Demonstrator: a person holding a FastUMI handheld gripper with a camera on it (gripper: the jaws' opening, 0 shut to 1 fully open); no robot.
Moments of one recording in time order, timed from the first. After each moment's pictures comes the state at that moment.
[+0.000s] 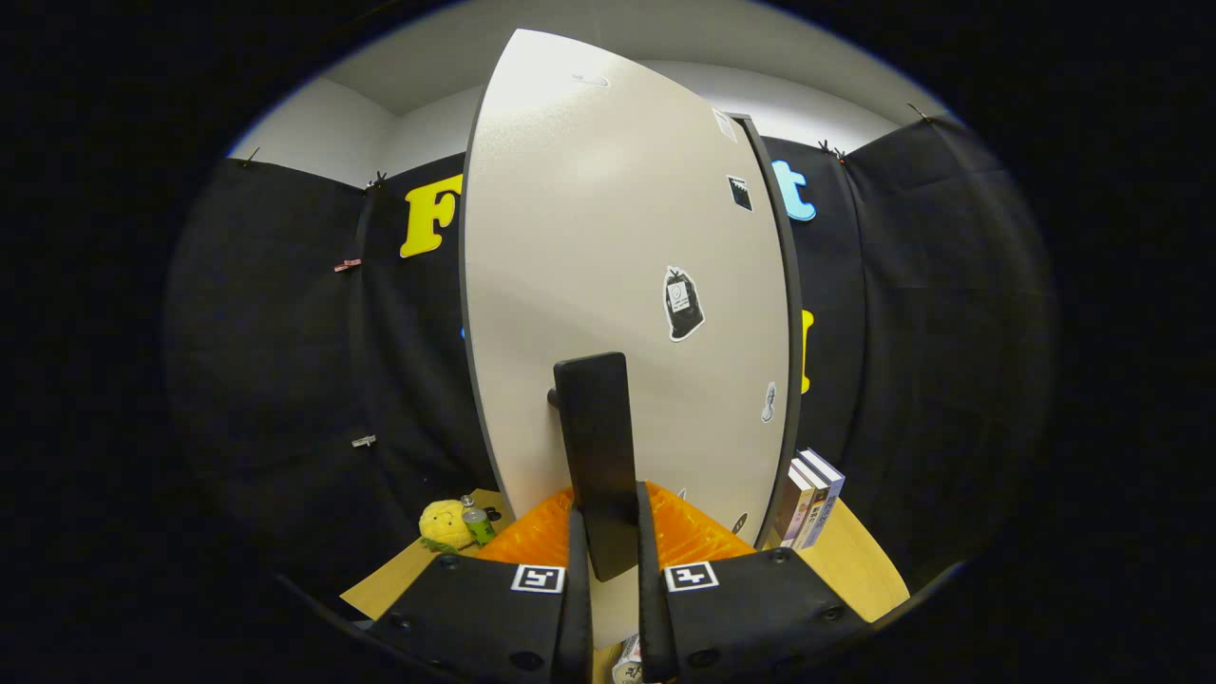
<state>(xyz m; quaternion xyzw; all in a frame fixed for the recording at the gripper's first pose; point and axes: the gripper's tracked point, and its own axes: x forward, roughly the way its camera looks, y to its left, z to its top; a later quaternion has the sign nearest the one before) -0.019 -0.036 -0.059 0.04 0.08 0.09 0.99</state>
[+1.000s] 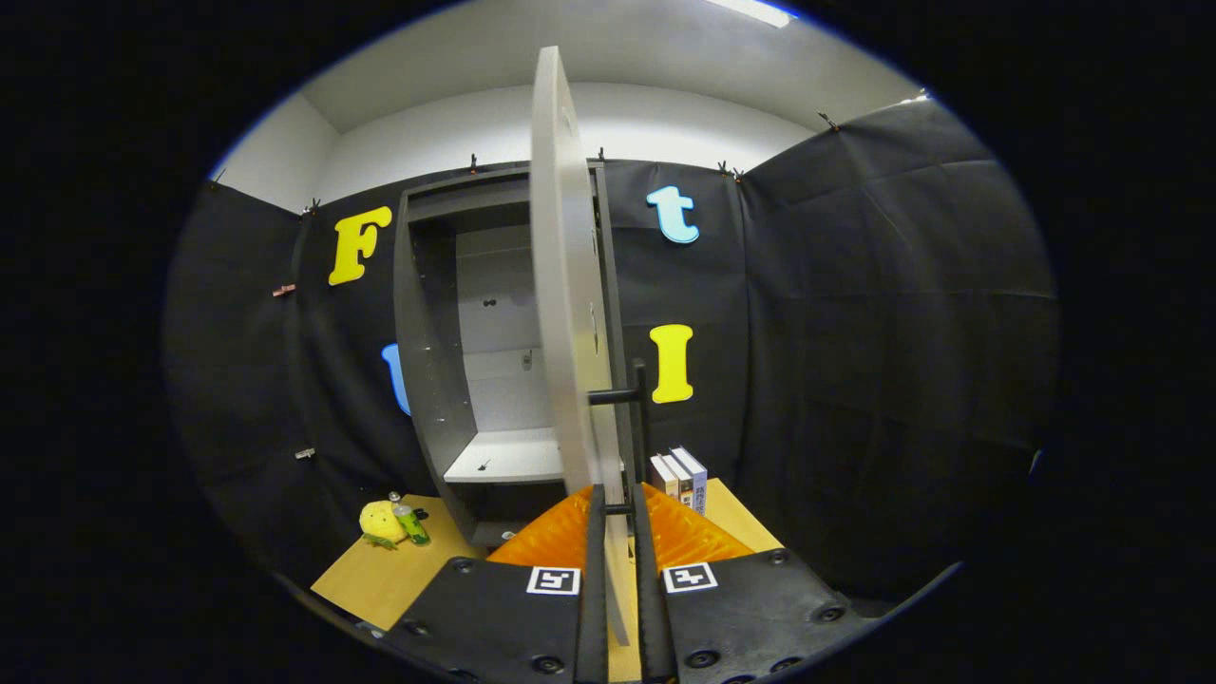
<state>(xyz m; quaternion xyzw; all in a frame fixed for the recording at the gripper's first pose) -0.104 -0.167 -0.035 0.05 0.06 -0.03 1.00</state>
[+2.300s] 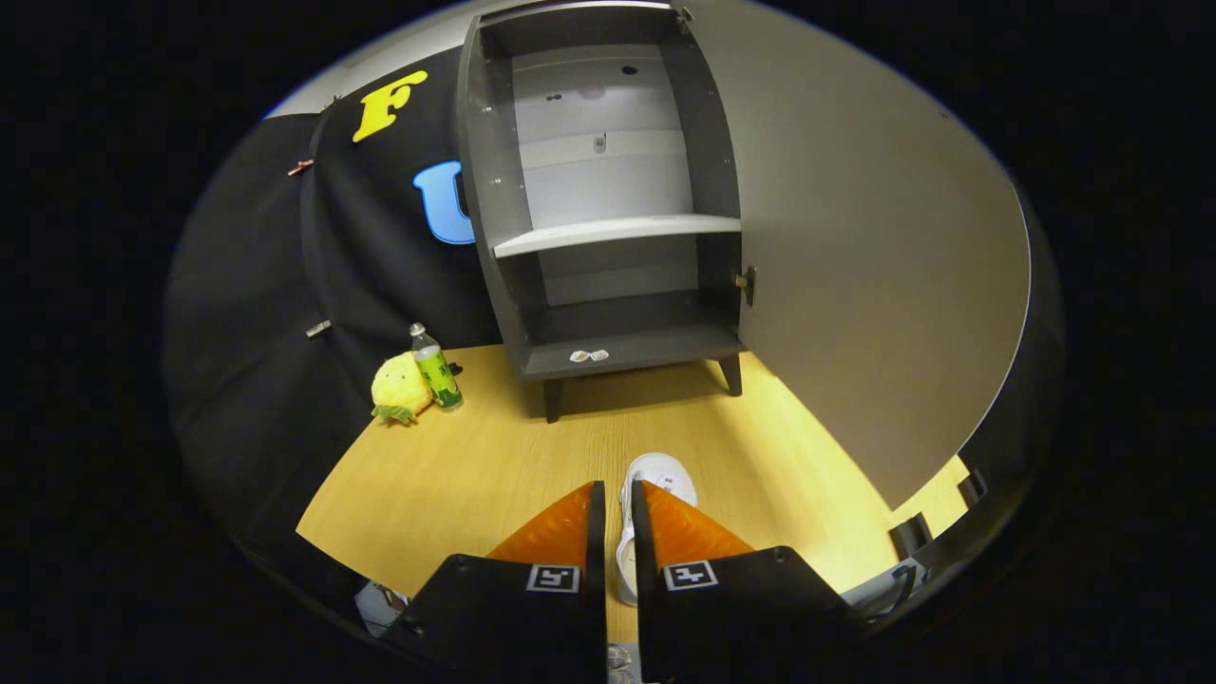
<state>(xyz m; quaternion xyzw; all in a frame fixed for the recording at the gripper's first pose) -0.074 0.003 -0.385 0.05 0.28 0.02 0.96</state>
